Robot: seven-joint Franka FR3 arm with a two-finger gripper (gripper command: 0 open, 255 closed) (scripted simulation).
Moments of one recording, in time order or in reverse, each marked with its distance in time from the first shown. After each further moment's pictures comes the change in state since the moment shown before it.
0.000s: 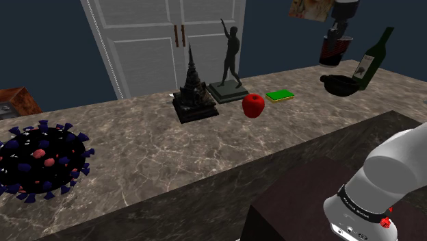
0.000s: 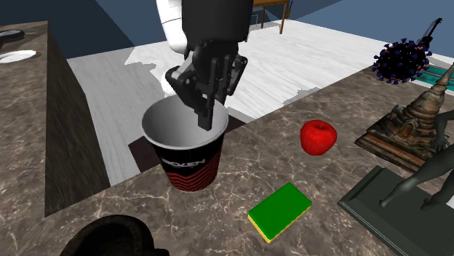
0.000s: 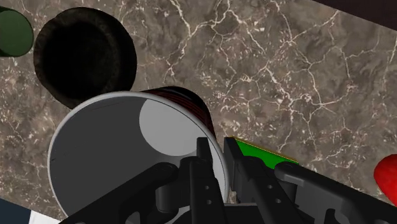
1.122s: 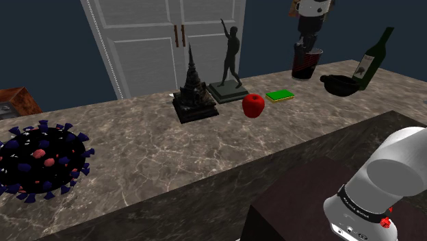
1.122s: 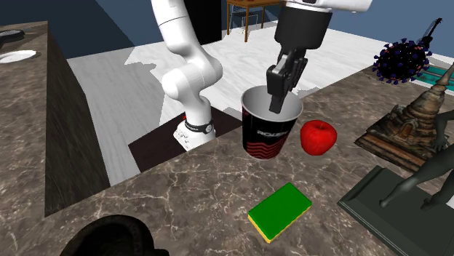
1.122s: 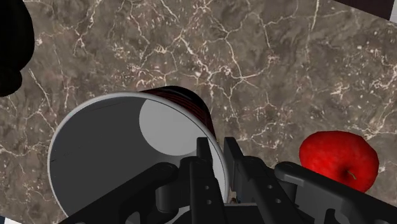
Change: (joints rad) arm 0.091 -0.081 0.216 -0.179 0.054 0.040 0.312
